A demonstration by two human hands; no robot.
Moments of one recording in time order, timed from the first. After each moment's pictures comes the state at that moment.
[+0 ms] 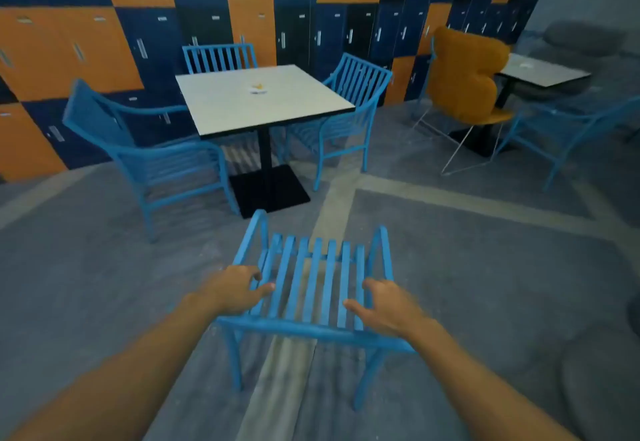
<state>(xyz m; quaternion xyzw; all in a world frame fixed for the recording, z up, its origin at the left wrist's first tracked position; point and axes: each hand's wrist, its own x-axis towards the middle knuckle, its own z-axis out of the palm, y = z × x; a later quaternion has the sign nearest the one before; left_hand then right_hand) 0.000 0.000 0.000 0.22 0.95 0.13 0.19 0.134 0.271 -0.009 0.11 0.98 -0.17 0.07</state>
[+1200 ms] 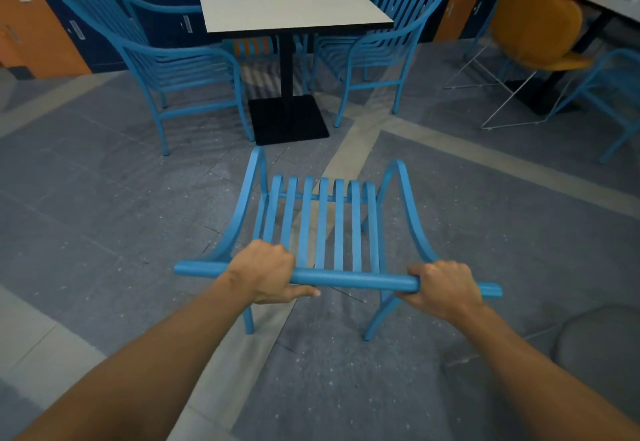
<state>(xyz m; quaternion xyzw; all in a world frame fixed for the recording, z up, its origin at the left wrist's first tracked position) 0.114 0.093 -0.105 0.40 0.91 -0.07 0.05 0.208 0.402 -0.111 -0.02 1.00 0.07 -0.01</state>
